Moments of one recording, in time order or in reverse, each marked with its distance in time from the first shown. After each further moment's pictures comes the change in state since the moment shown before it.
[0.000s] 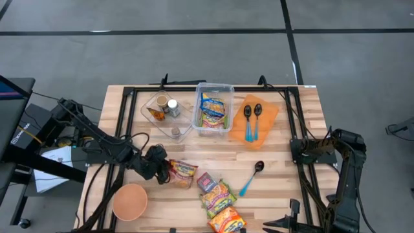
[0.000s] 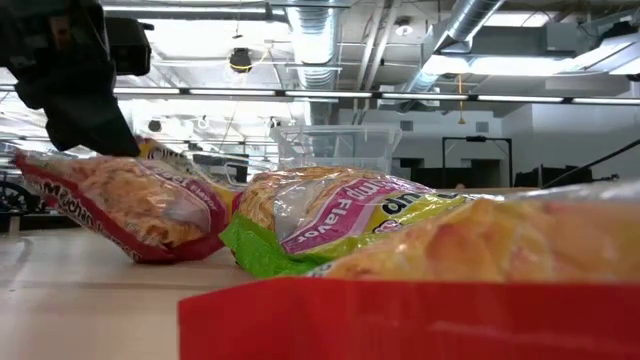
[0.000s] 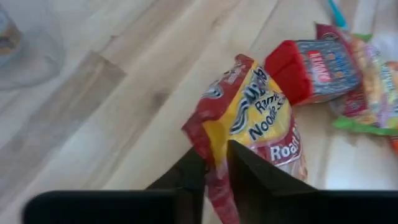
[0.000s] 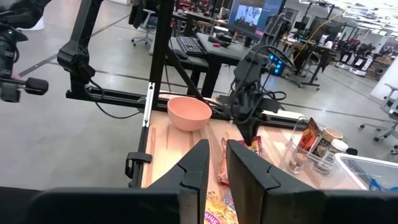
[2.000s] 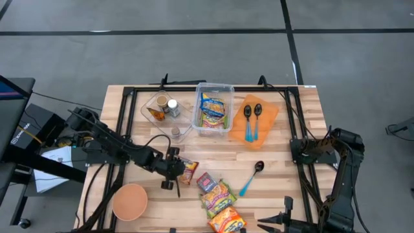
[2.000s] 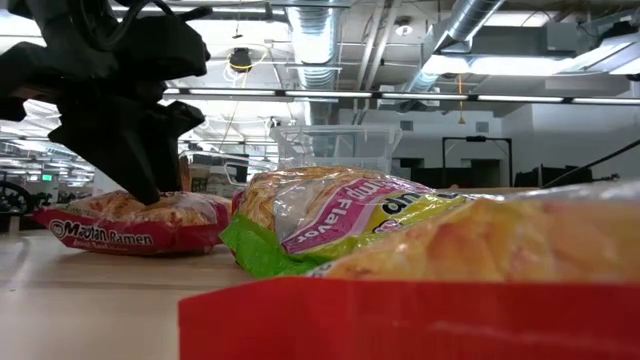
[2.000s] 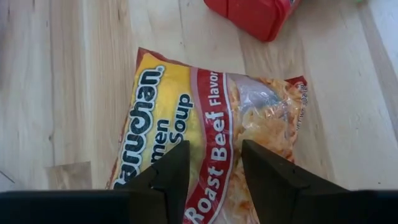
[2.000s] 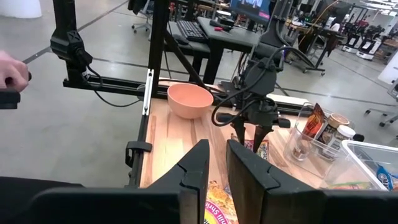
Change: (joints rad) left arm 0.132 0.340 0.229 -0.046 0.231 0.848; right arm -0.042 0.000 0.000 -0.070 -0.072 0.078
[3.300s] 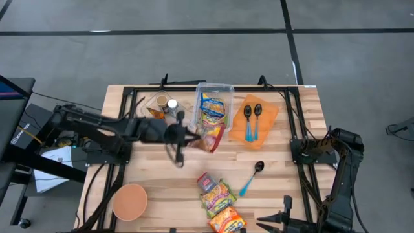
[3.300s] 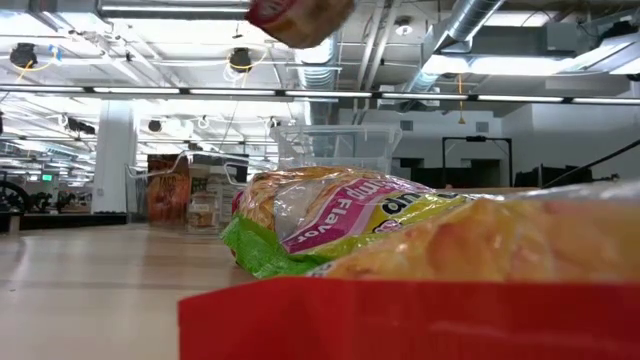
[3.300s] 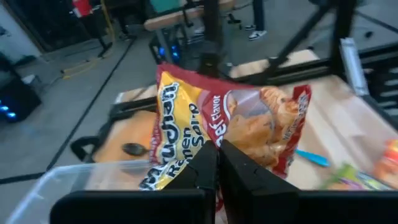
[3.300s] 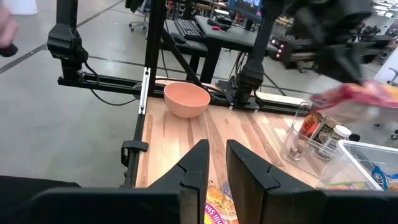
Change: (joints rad) left arm 0.255 -0.264 0.288 0.227 -0.022 0.379; right arm -0.009 0.000 0.000 -0.012 0.000 0.000
